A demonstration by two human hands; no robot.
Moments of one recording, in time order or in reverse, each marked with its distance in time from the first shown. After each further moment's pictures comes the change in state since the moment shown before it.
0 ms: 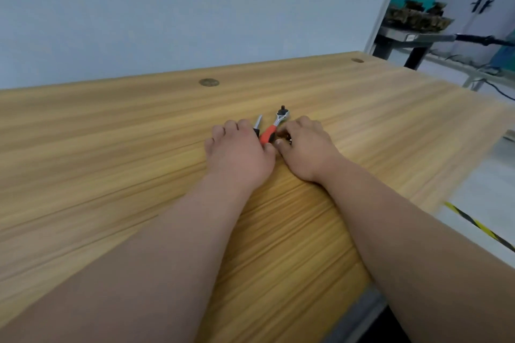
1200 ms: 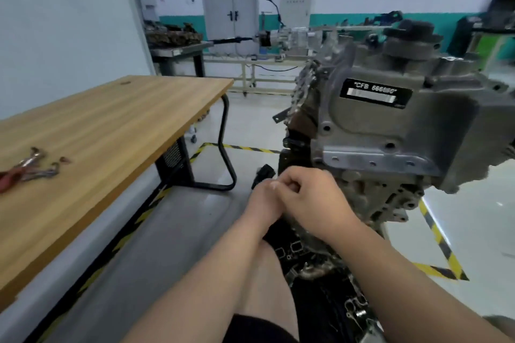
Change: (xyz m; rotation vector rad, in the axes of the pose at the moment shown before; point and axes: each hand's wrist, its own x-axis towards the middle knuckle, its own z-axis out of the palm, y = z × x) left_hand -0.373 0.284 0.028 -0.781 -0.904 0.483; right_hand -0.493 0.101 -0.148 0.181 0.525 0.612
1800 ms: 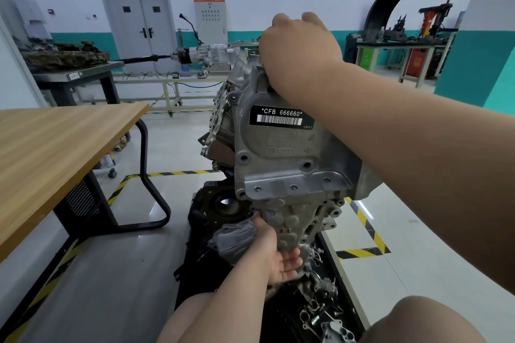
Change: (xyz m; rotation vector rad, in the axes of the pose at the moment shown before) left_hand 0.049 -0.017 0.130 -0.457 -0.442 -0.714; right_hand 0.130 -0.024 -0.171 -1.205 0.280 -0.054
